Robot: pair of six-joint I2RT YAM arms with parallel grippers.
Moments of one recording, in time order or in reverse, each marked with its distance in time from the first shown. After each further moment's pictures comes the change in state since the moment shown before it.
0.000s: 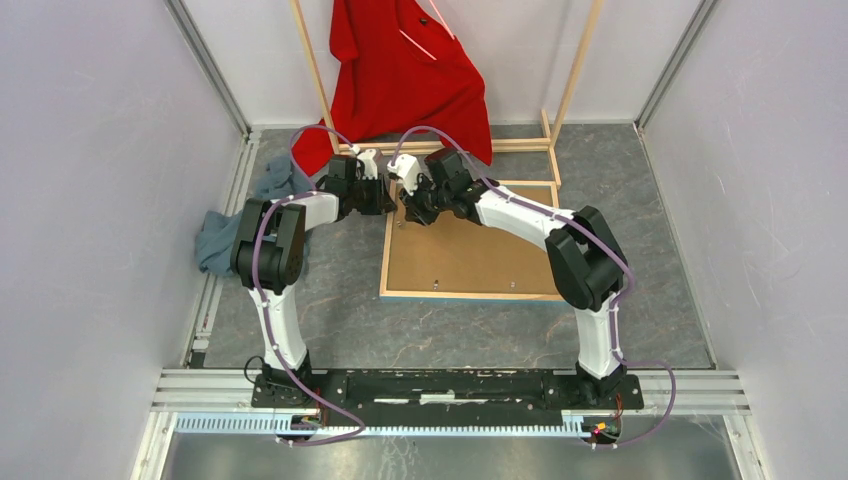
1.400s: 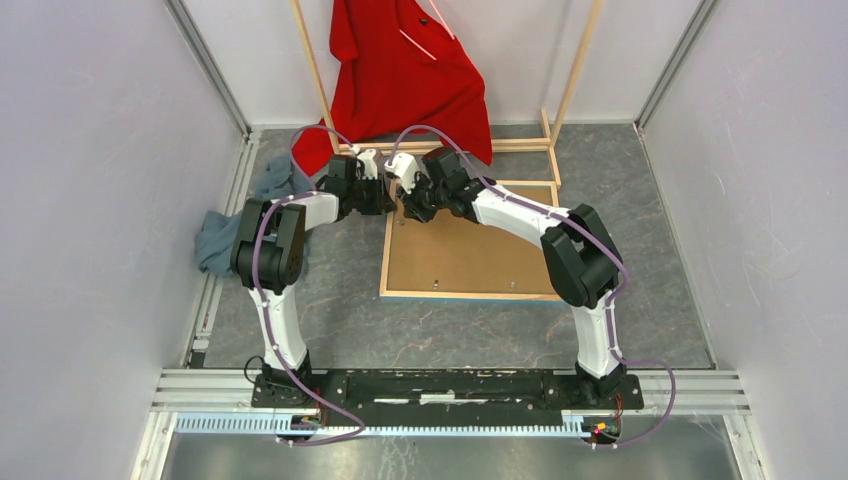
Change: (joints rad) left arm 0.000 0.000 0.000 0.000 0.000 0.000; right arm -0.001 0.038 0.040 0.011 0.024 -0.024
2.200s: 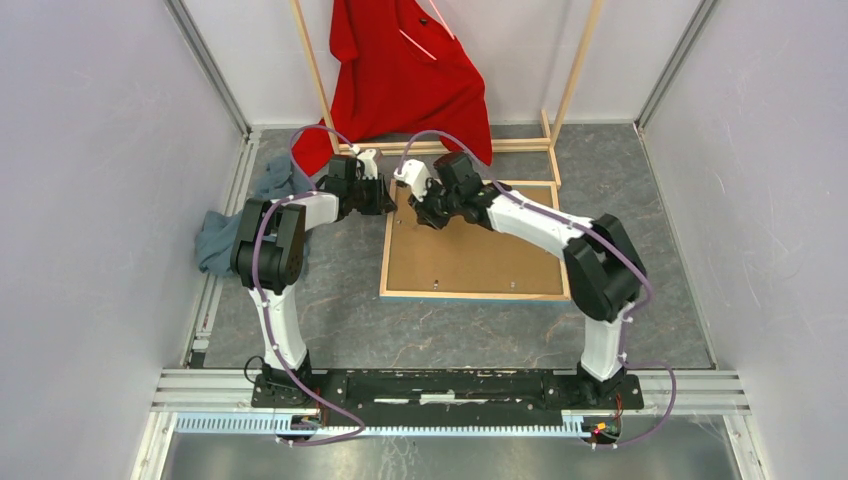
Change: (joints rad) left arm 0.000 0.000 0.000 0.000 0.000 0.000; right arm -0.001 -0.099 -0.090 -0.045 0.017 -0.046
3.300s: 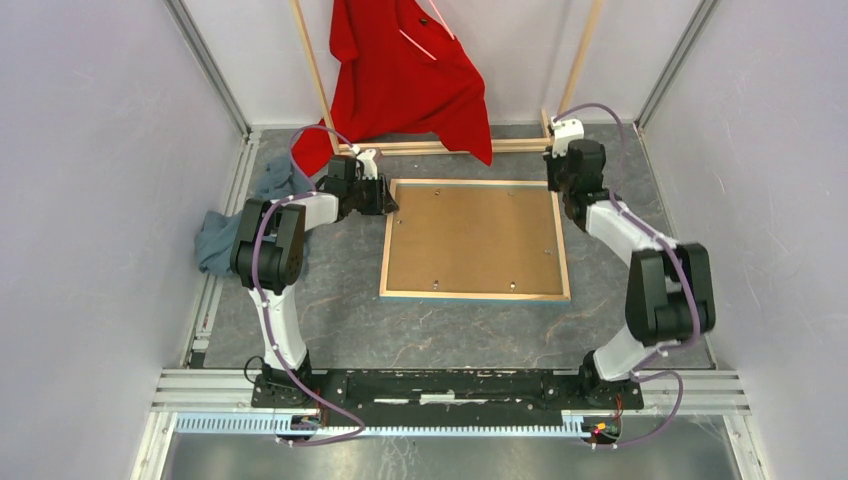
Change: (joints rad) left arm 0.002 -0.001 -0.005 0.010 0.002 0.001; right arm -0.552 -0.403 -0.494 0.375 0.386 0.182
